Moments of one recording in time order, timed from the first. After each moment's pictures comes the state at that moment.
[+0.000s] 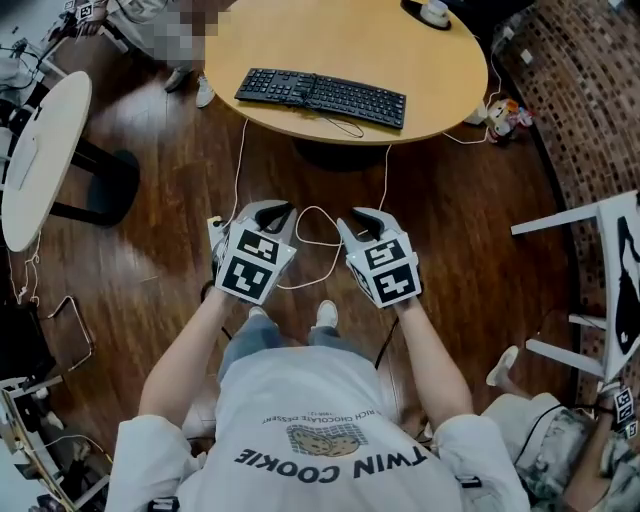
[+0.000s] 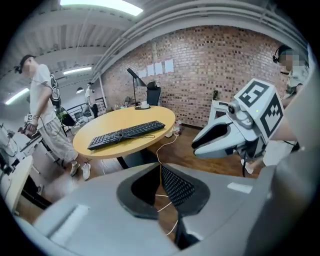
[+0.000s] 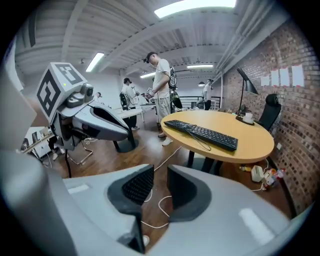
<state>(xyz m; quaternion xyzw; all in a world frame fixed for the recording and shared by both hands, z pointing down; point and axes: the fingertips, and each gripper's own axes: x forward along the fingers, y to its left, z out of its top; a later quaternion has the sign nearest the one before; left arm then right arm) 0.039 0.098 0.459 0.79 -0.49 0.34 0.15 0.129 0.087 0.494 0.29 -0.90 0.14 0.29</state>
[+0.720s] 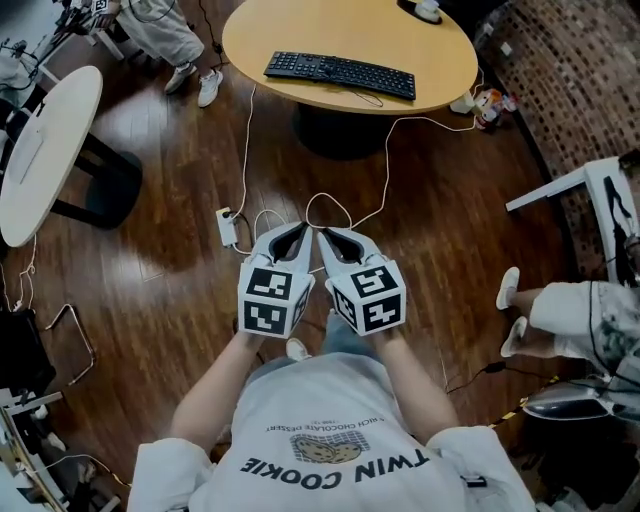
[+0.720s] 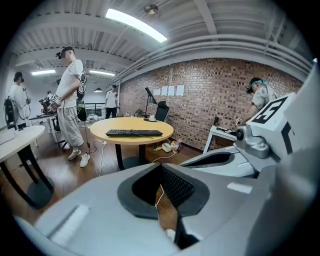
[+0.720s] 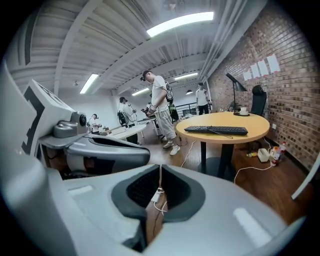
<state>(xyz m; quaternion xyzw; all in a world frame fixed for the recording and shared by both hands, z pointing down) 0.000 0.267 0.435 0.79 -0.54 0.19 0.19 0.028 0.272 0.454 0.34 -0.90 0.20 0.19</state>
